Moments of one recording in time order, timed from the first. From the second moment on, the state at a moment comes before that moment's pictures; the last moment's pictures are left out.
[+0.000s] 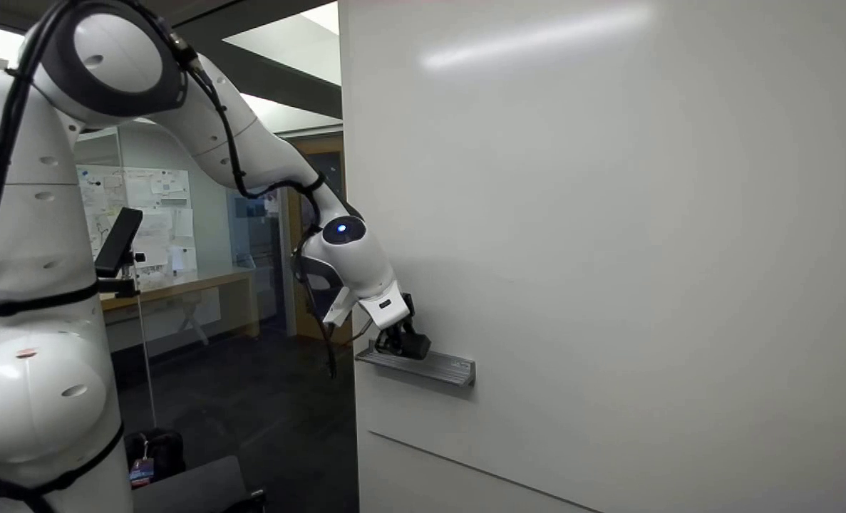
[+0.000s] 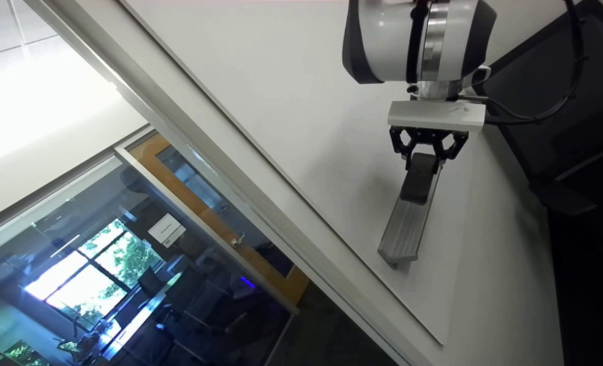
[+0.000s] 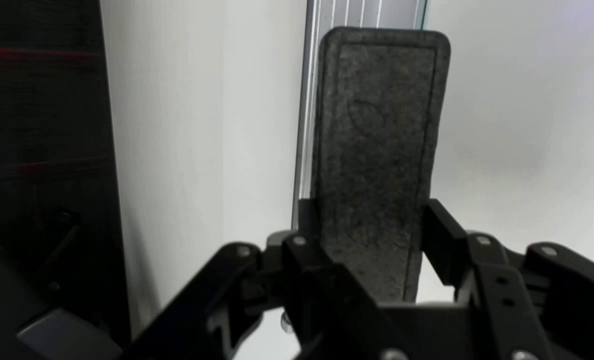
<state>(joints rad) 0.13 -0.02 0.21 -2.50 1.39 3.05 0.00</state>
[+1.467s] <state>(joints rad) 0.13 0.14 0.20 -2.37 1.41 3.06 0.00</state>
